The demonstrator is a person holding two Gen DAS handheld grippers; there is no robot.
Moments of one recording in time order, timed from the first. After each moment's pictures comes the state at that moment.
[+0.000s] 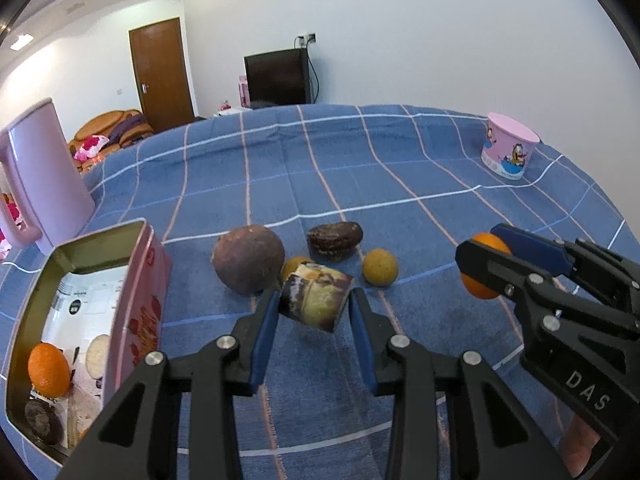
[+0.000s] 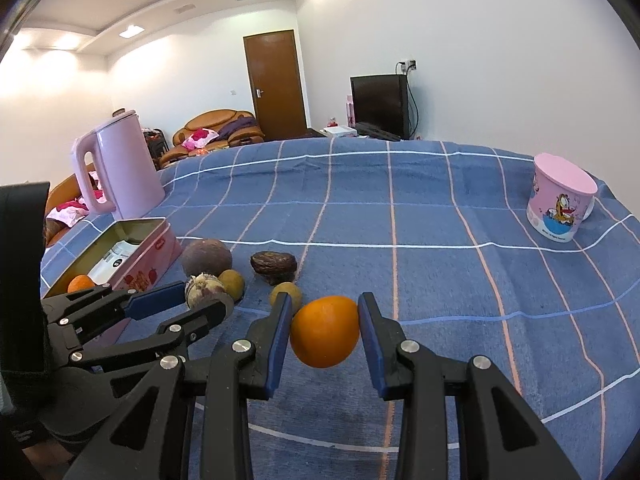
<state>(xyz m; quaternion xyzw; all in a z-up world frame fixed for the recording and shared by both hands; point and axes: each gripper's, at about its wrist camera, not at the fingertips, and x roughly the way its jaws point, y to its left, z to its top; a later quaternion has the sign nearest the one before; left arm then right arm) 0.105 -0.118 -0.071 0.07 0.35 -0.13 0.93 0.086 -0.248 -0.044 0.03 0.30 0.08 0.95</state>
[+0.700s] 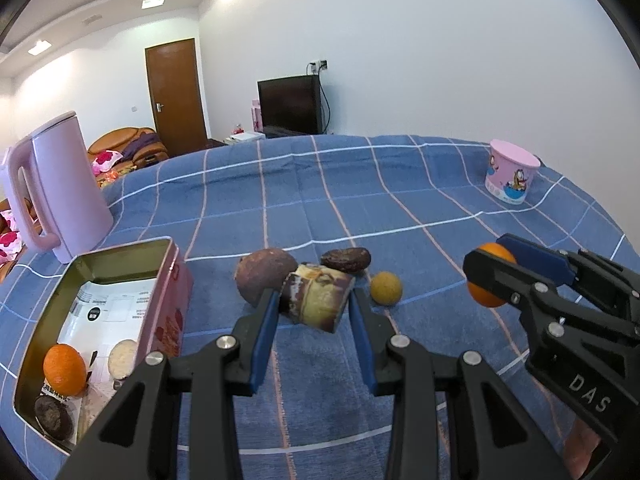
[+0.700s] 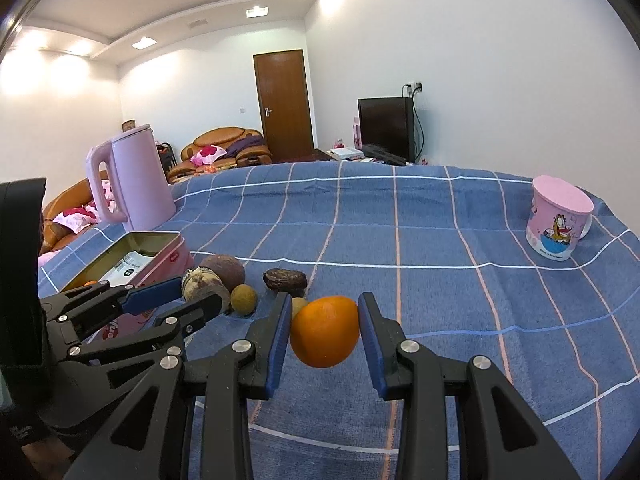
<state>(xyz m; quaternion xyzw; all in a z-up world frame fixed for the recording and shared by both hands) 0.092 -0.110 -0.059 0.05 0.30 -0.11 0.95 0.072 -0.246 -0.036 0.02 0.26 0.09 0.96</state>
